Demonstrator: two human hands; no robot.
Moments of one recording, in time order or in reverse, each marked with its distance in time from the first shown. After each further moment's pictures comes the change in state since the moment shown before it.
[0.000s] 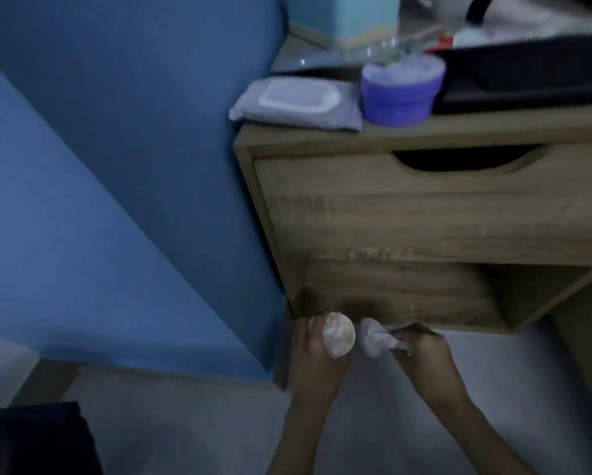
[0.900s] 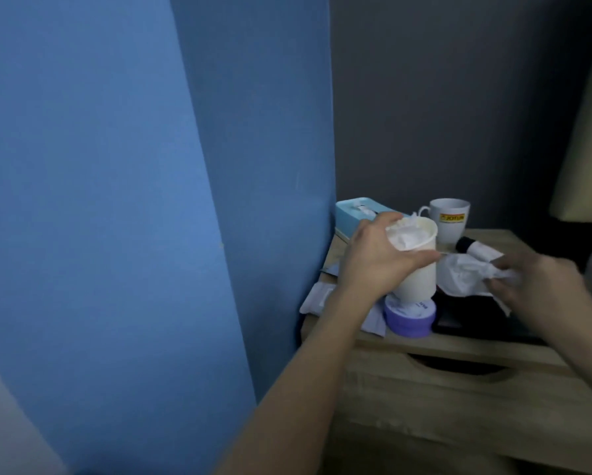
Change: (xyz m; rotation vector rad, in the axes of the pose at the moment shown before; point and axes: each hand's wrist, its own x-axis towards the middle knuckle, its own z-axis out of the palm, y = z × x) left_hand 0.102 0.321 -0.249 -0.240 0.133 0.404; right_hand 0.037 -0.203 -0.330 -0.148 0.704 -0.457
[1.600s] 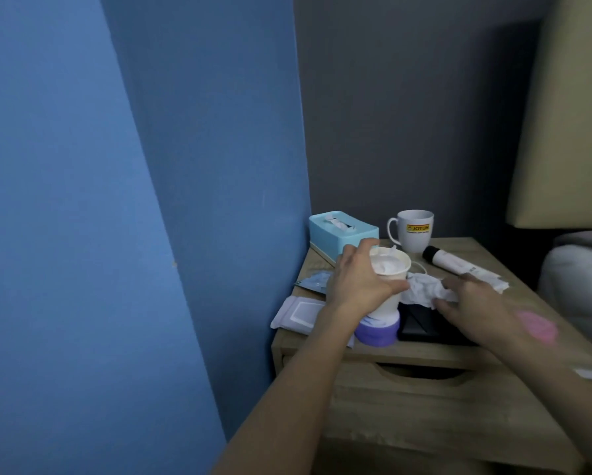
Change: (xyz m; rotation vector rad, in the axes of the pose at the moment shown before) left_hand 0.015 -0.013 0.044 0.226 -0.100 0.001; right_hand 0.005 0.030 0.039 -0.024 -0.234 0.012
